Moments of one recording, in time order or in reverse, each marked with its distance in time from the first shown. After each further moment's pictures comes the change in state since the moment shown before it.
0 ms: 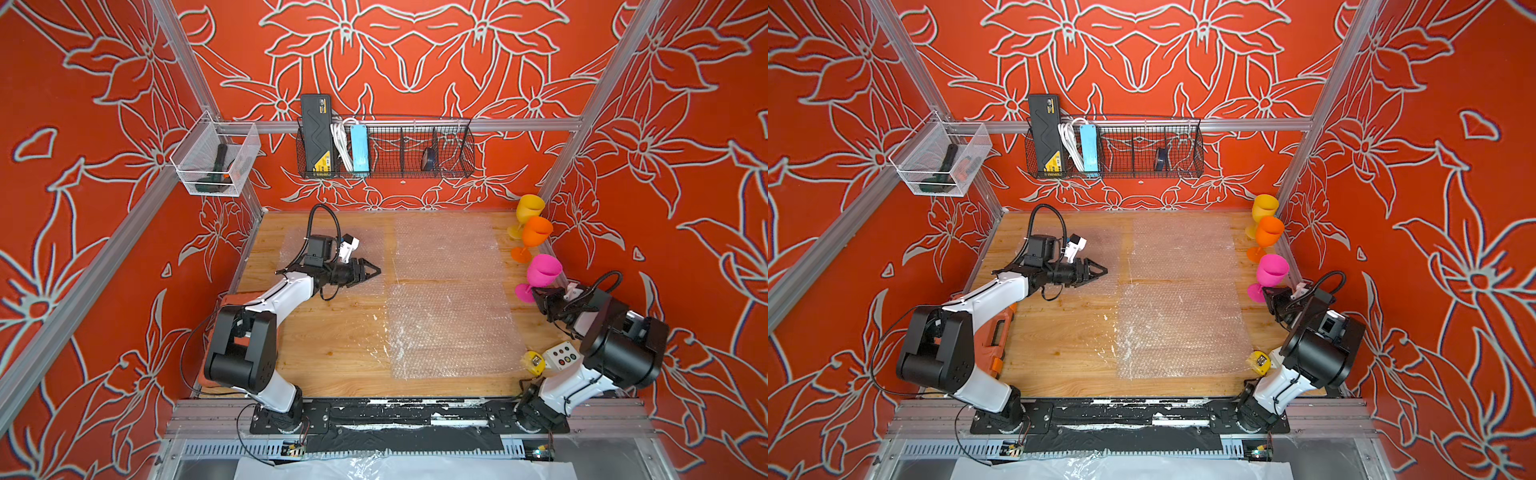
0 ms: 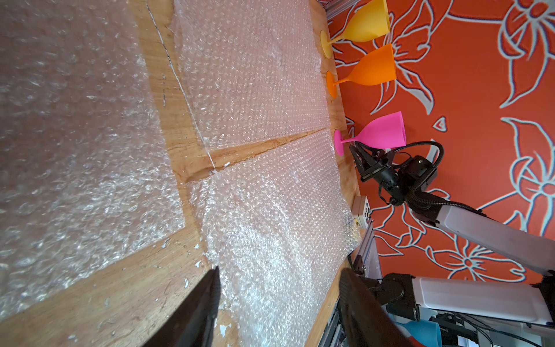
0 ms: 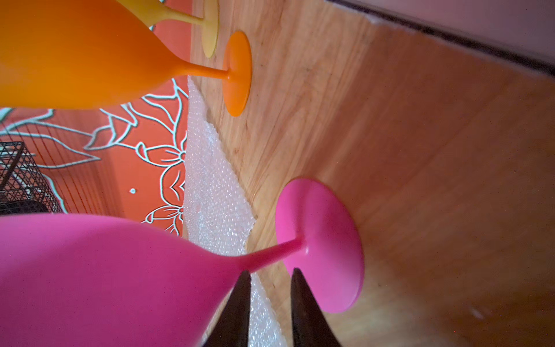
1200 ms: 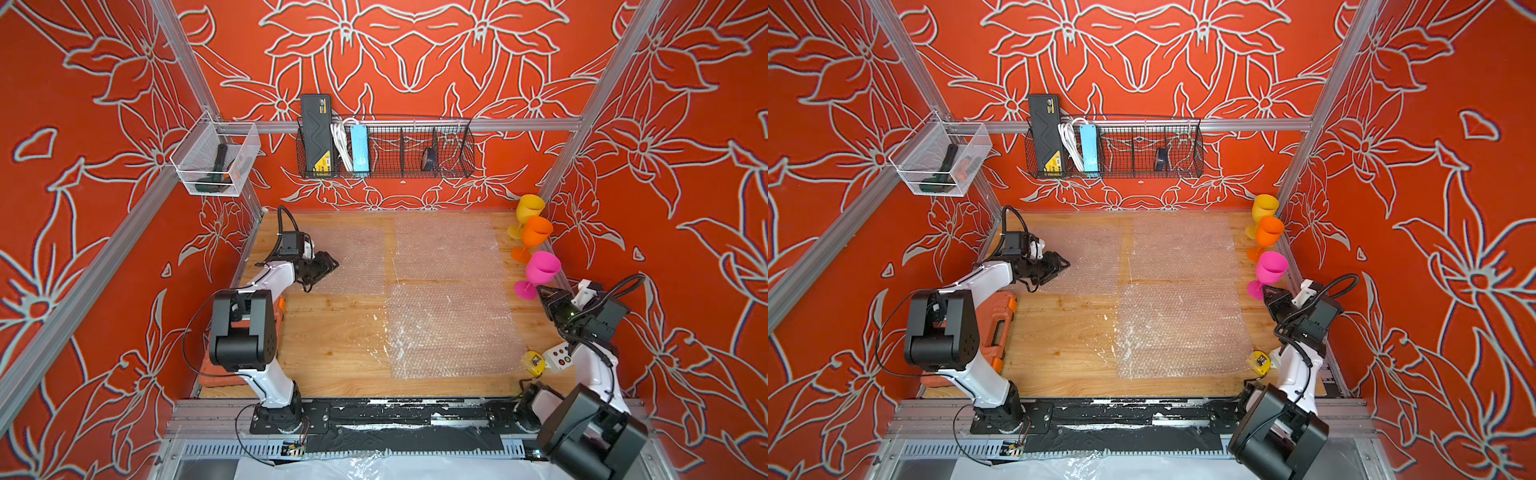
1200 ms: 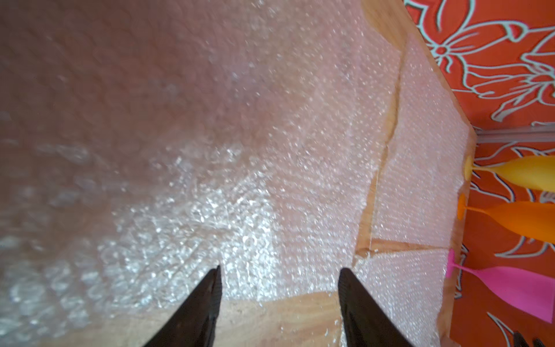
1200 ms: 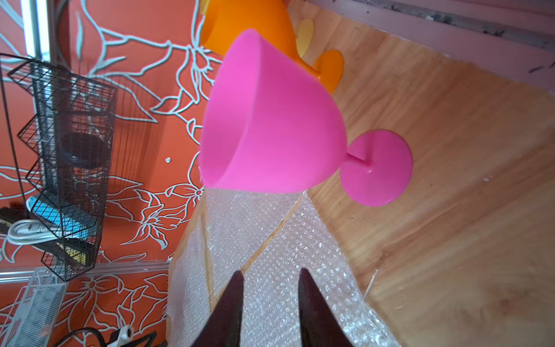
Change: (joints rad) left arm 0.248 0.151 0.130 -0.172 -0.395 -0.037; right arm -0.003 -0.721 -0.123 -0.422 0.037 -0.135
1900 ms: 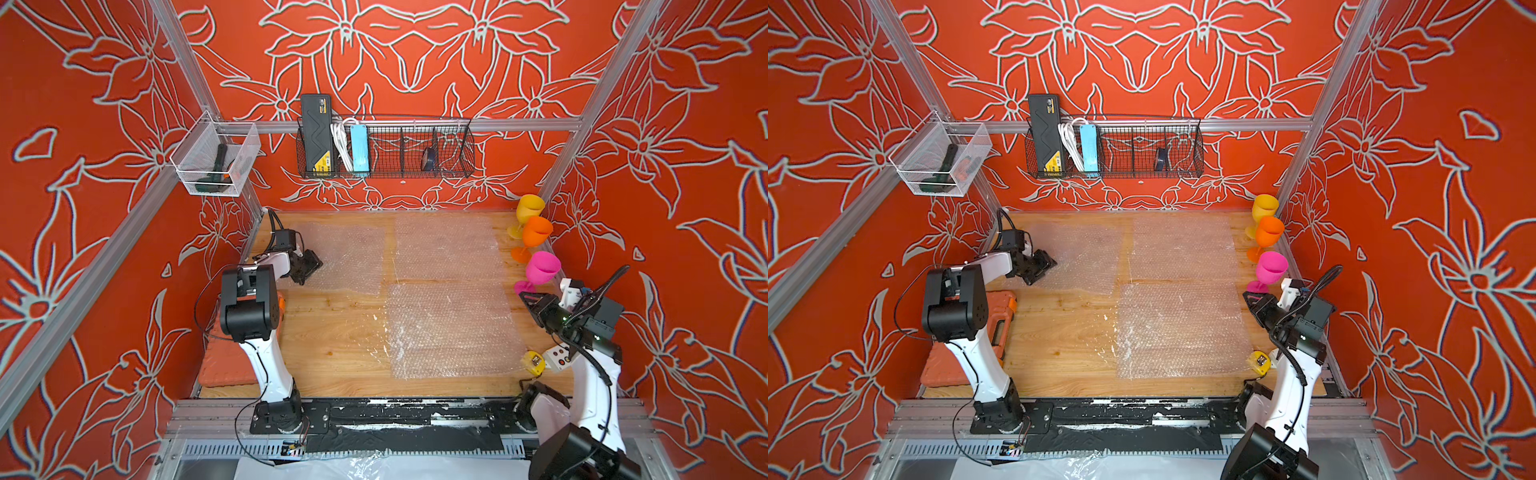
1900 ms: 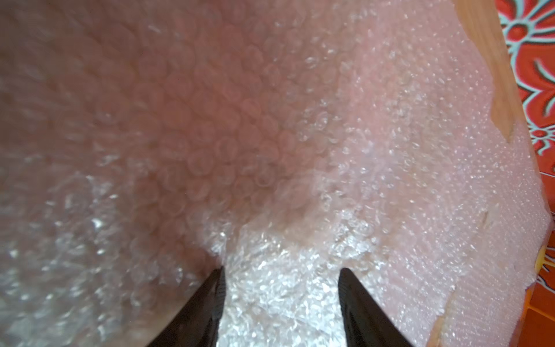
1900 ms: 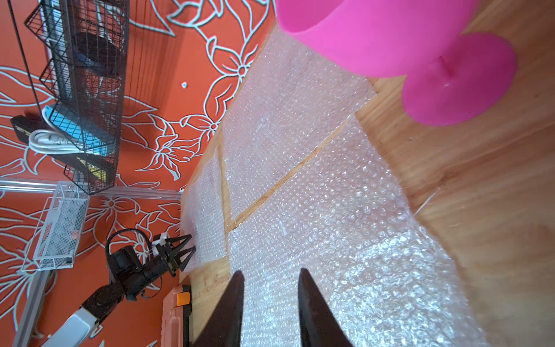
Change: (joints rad) left arm 0.091 0.257 0.155 0.022 -0.118 -0.038; right arm 0.092 -0.155 0.088 -0.391 -0.106 -0.146
